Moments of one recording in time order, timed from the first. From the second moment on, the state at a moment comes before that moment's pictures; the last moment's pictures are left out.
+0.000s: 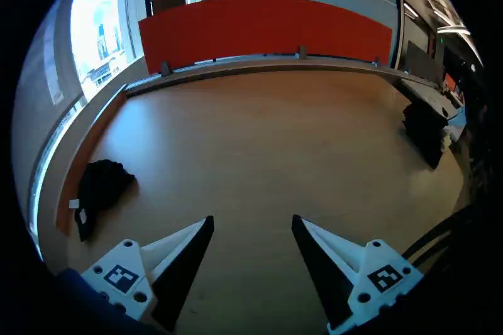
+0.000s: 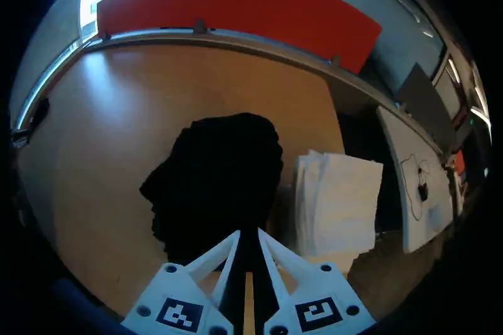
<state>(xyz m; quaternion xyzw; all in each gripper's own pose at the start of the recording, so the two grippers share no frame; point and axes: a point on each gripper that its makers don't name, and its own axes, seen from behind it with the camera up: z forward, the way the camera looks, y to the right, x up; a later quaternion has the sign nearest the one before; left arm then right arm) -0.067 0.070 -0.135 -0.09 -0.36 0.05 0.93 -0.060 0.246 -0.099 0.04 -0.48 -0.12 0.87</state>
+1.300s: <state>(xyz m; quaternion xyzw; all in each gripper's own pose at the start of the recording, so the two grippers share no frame) -0.069 0.066 -0.134 -0.07 -0.36 0.06 0.93 -0.115 0.268 -0.112 0.02 -0.54 -0.11 0.83</state>
